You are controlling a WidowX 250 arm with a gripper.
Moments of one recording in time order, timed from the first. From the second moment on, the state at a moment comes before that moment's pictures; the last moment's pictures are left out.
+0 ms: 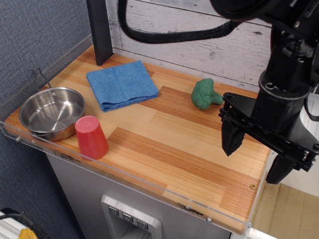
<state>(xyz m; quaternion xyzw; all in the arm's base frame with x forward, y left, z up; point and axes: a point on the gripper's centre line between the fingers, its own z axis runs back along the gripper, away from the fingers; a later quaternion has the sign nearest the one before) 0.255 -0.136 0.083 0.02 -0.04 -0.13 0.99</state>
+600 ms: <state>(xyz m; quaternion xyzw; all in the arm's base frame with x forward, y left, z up) 0.271 -0.118 0.072 0.02 -0.03 -0.11 0.99</state>
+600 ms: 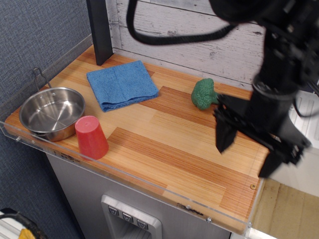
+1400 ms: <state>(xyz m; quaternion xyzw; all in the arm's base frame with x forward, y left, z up) 0.350 -0.063 0.079 0.00 -0.06 0.00 1.00</state>
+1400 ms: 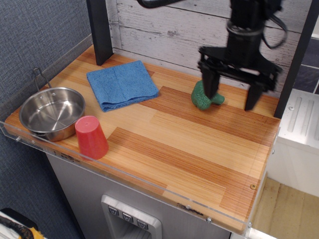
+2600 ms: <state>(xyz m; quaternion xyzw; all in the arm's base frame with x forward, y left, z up) 0.391 -0.021 0.038 0.04 -0.01 0.07 1.00</state>
